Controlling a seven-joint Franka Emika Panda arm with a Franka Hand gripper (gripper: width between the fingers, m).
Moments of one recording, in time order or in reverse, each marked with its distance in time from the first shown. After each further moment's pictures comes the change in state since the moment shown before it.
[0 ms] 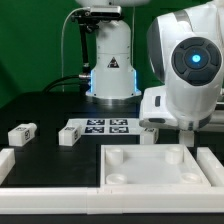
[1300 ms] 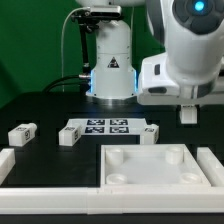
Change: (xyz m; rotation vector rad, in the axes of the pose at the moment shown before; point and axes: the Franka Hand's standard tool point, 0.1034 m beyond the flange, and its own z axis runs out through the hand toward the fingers) arm -0.032 0.002 -0.055 -0.002 0.038 -0.053
